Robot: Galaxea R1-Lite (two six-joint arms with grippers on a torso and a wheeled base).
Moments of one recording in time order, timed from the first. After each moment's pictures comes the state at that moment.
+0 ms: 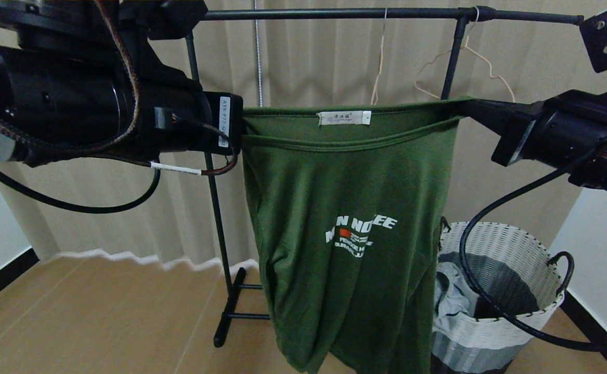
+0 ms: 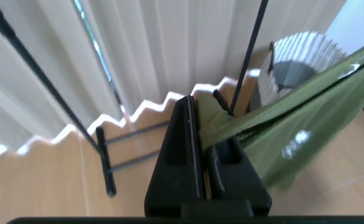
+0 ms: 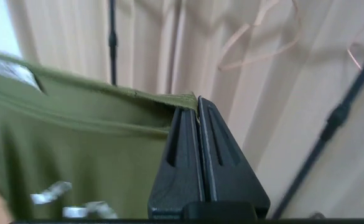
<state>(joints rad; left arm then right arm) -0.65 1.59 -1.51 0.24 0.22 -0.06 0.39 1.44 -0.95 -0.57 0.08 -0.02</state>
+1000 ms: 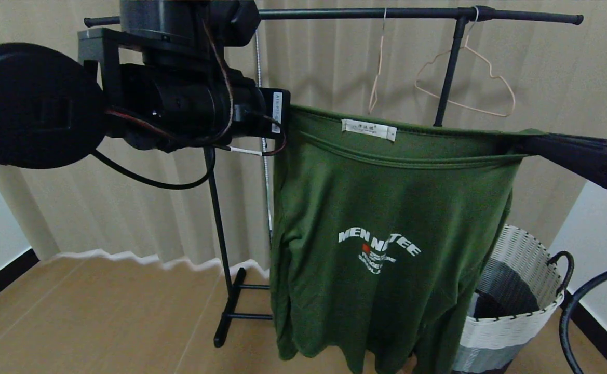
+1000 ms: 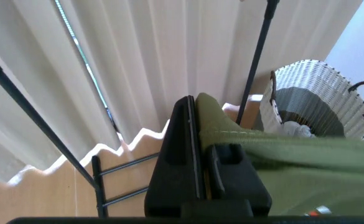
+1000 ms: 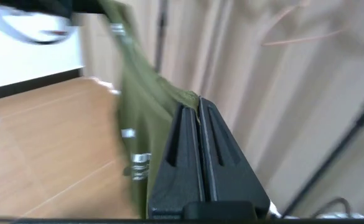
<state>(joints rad) -0.64 1.79 -1.64 0.08 0.23 -0.03 0.37 1.14 -0.79 -0.35 0.28 -0.02</state>
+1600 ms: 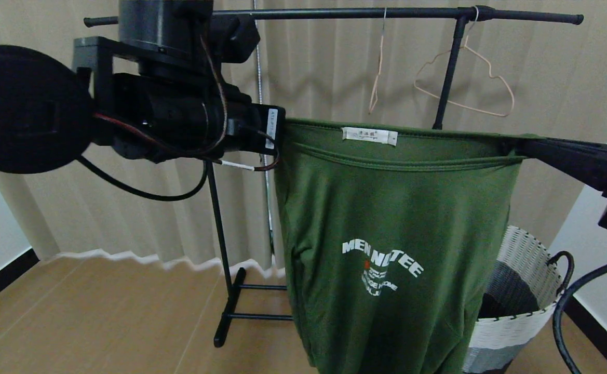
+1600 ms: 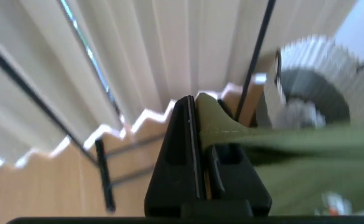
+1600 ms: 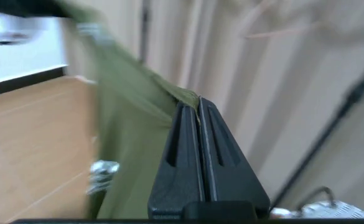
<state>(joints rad) -0.64 1.75 -1.60 0.17 0.22 -0.03 0.31 1.17 -0.78 -0.39 0.28 -0.03</state>
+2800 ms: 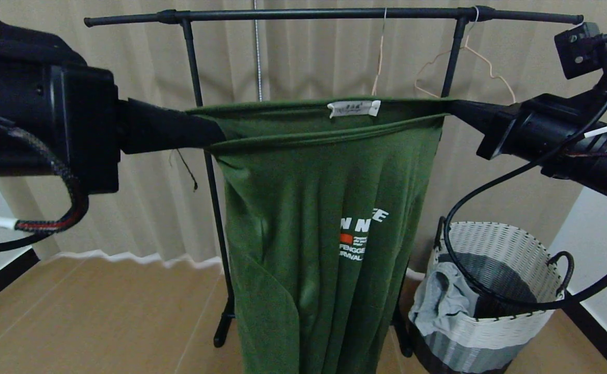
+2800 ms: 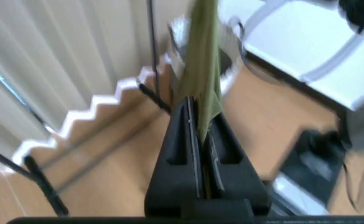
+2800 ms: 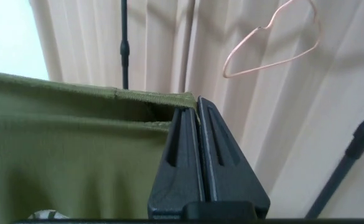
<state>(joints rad) -0.68 1.34 -1.42 0.37 -0.16 -0.02 0.27 1.56 -0.97 -0.70 0.27 0.05</state>
